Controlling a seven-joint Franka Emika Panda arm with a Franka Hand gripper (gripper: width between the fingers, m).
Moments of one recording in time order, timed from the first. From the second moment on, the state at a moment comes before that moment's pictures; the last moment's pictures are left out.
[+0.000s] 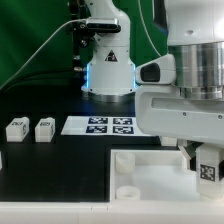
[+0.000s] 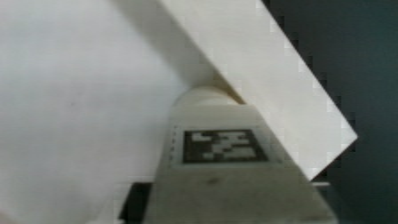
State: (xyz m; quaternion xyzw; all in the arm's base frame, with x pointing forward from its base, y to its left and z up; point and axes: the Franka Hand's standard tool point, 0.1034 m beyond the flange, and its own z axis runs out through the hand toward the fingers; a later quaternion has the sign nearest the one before) arm 0.631 0.111 0.061 -0.91 0.40 -0.02 0.07
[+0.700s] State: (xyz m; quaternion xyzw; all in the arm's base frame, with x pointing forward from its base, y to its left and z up) arm 0.631 0.111 0.060 -0.64 0.76 0.04 0.09
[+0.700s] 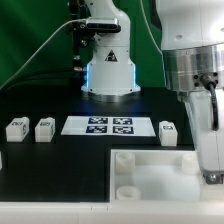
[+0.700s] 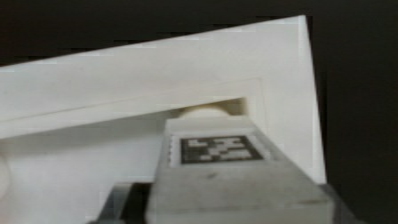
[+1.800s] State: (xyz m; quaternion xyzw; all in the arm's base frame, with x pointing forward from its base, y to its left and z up) arm 0.629 0.111 0.061 -0.96 0.28 -0.01 0.08
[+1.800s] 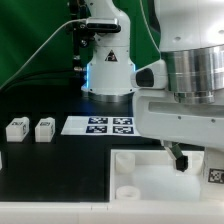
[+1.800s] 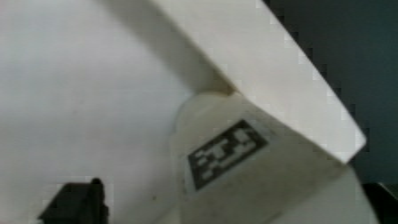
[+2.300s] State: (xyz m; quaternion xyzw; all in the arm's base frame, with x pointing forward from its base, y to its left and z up) arm 0.627 0.107 0.063 -0.99 0.08 -0.01 0.06
